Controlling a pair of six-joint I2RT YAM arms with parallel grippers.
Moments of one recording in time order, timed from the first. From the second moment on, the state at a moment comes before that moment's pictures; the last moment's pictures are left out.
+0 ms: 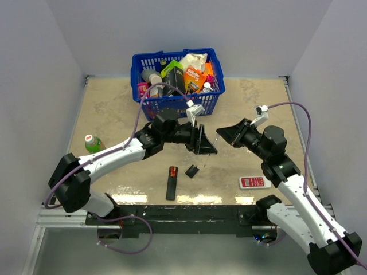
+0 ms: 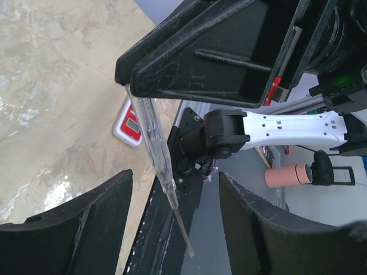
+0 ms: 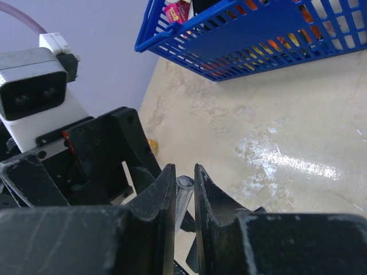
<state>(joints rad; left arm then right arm) -0.81 1.45 1.04 0.13 0.65 -0.65 0.38 0.77 0.66 -0.04 -0.29 0.79</state>
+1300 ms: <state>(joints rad) -0.87 1.42 0.99 -0.05 0.57 -0.27 0.38 0.92 0.93 -0.56 -0.55 0.53</state>
